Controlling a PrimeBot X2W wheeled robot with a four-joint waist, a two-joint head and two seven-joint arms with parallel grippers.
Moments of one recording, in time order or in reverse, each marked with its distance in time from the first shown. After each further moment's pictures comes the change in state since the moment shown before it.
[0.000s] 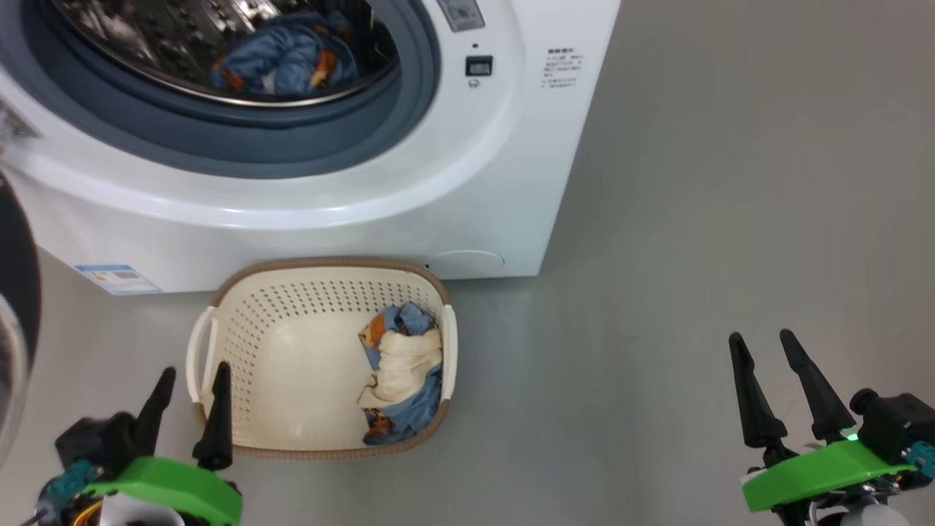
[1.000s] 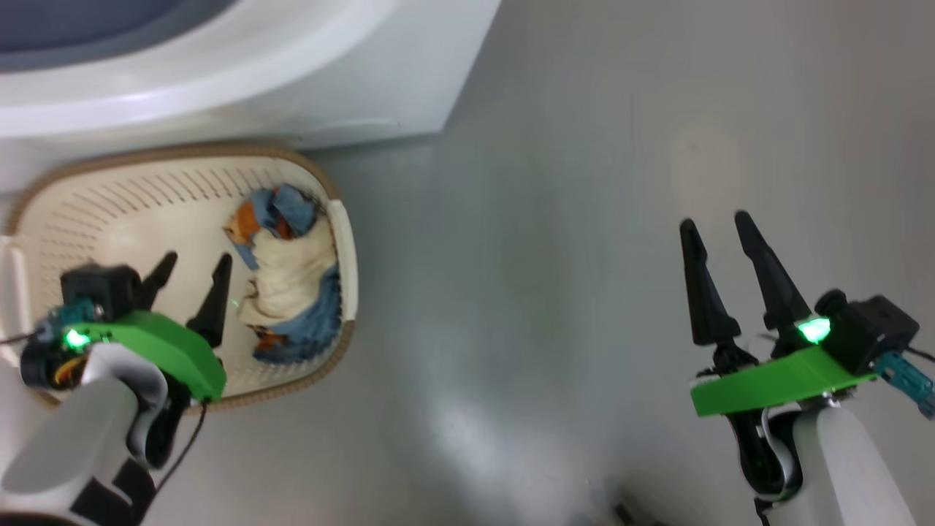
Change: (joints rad) left arm -0.515 0.160 -0.503 0.394 -0.306 0.000 0.000; right arm -0.213 0.085 0.054 -0.058 -0.035 0.000 0.000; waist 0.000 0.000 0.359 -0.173
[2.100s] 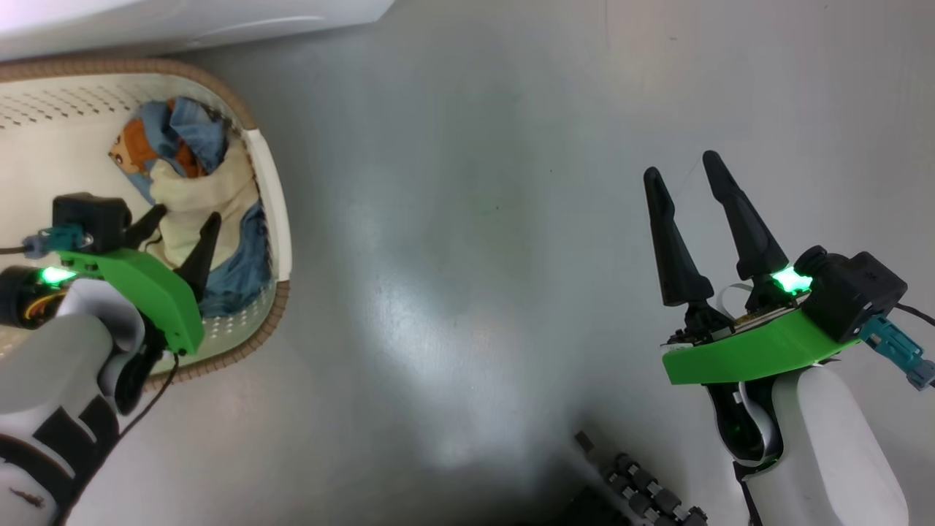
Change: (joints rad) left arm -0.294 0.093 -0.512 0.101 -0.334 0.000 0.000; right arm -0.097 0.010 0.074 -0.051 -0.019 0.000 0.000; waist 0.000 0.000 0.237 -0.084
